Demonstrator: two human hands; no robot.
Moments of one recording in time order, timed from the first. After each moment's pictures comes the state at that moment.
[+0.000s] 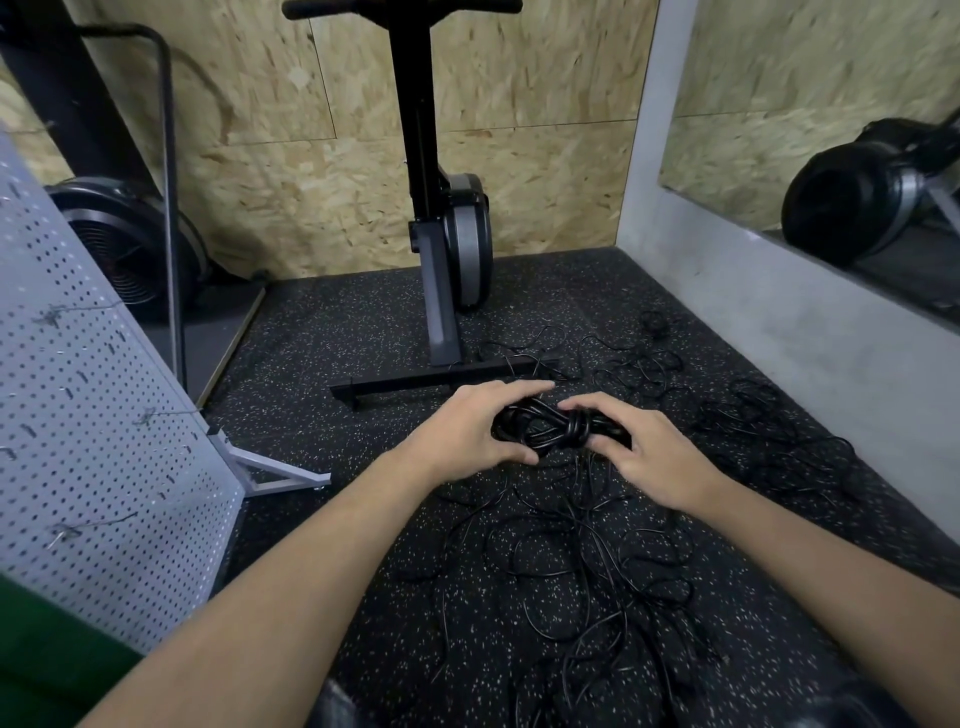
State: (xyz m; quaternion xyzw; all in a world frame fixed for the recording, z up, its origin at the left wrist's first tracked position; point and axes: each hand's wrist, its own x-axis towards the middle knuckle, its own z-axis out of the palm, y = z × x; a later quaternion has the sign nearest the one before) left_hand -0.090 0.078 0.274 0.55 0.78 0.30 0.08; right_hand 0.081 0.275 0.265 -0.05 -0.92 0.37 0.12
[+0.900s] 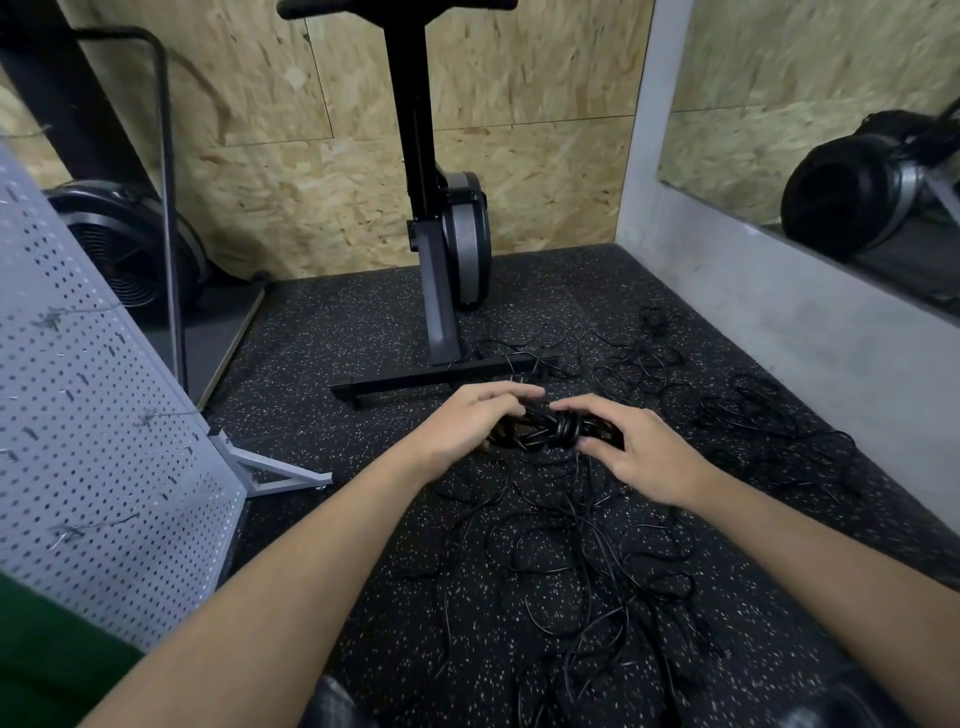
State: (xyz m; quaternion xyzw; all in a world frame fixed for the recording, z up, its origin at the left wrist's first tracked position) left_hand -0.078 0.084 0.285 0.34 0.75 0.49 0.29; right_hand 0.081 0.268 0.272 -0.06 -0.92 0.37 0.10
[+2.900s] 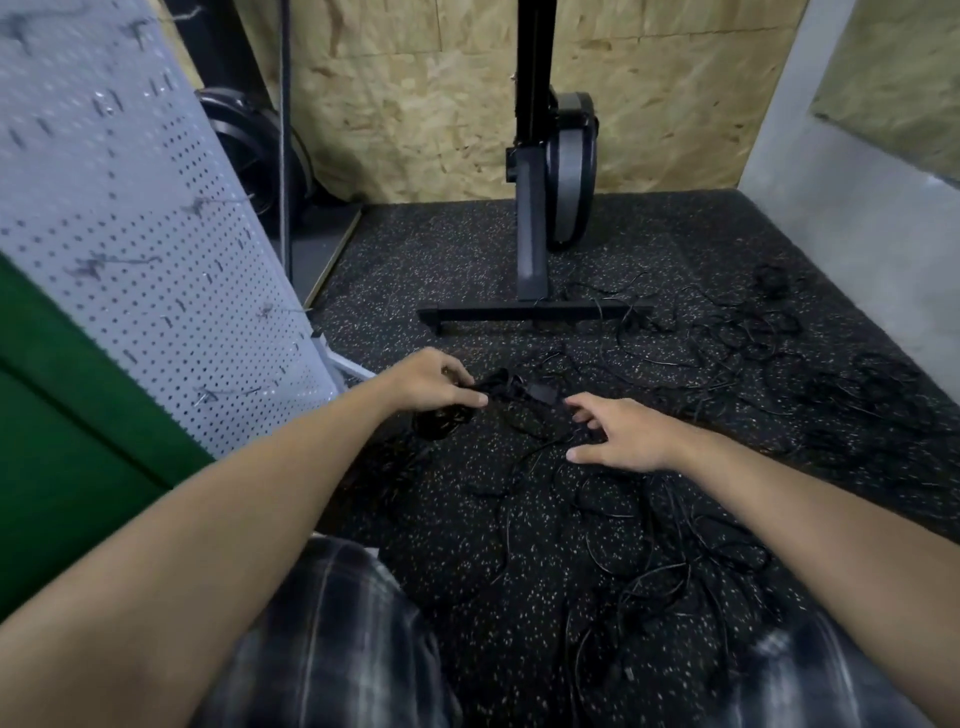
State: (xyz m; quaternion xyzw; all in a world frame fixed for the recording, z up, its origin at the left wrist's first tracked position) left_hand -0.159 -0.046 0.229 0.26 0.90 0.24 0.25; right_hand 0.008 0.204 0.212 -0.04 -0.94 0.27 -0.19
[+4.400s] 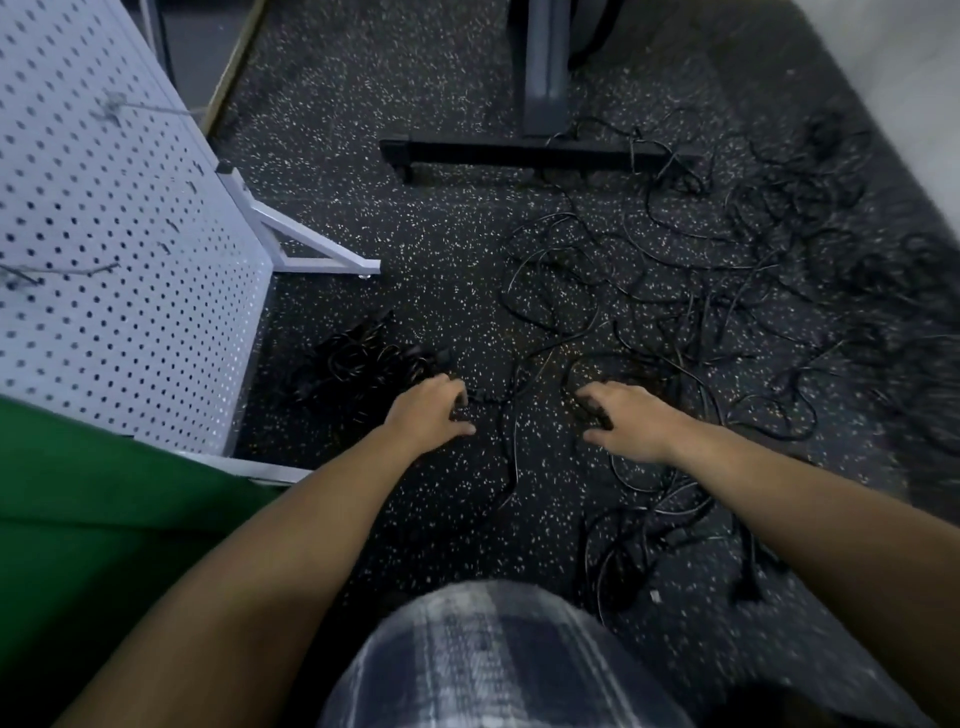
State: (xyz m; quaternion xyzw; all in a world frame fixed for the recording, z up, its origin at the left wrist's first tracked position) left_hand -0.174 -0.076 -0.064 0.31 0.91 0.13 0.25; right_hand -0.036 0.173 0.037 -0.14 -0.92 0.18 -0.32
